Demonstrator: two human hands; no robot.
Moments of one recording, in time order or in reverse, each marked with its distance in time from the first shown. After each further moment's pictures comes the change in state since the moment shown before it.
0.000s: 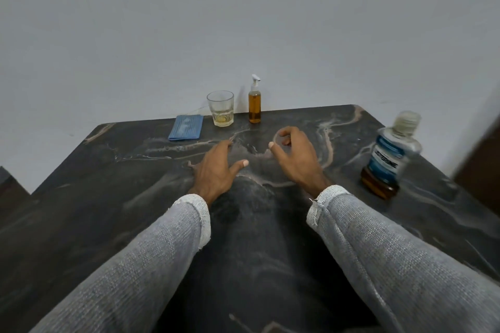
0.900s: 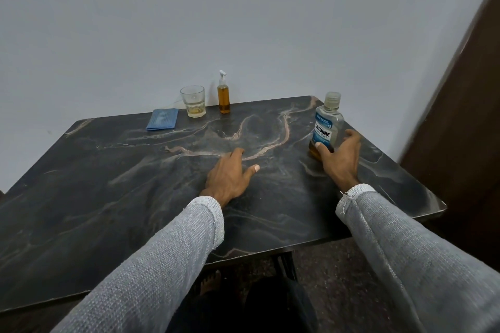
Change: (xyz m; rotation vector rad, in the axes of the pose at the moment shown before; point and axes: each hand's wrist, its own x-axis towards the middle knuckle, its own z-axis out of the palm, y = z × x) left_hand -0.089 0.072 0.044 0.100 -0.156 0.087; right_hand -0.094 0.066 -0.131 0.102 0.423 0.440
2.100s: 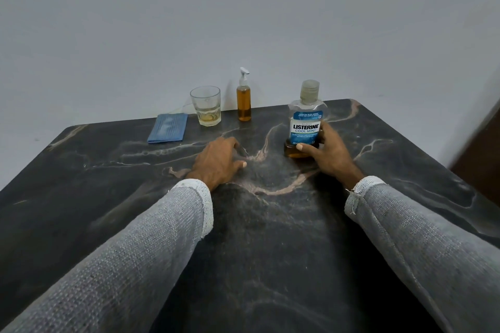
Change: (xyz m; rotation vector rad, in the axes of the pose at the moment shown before) left_hand 0.138 -0.074 -0.041 0.146 -0.098 -0.062; right_hand 0.086 -0.015 0.149 0.077 -0.492 -0.248
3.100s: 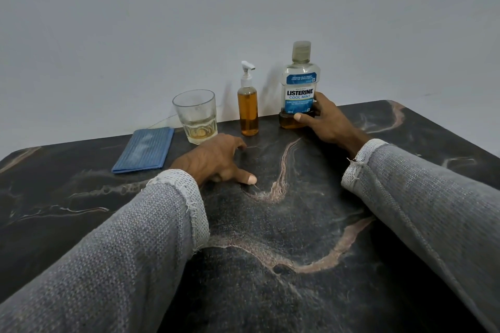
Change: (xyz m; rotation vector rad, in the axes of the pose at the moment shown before) left_hand 0.115 -0.009 -0.012 0.086 -0.305 0.032; right_hand 0.180 0.036 0.048 -0.051 -0.101 -0.077
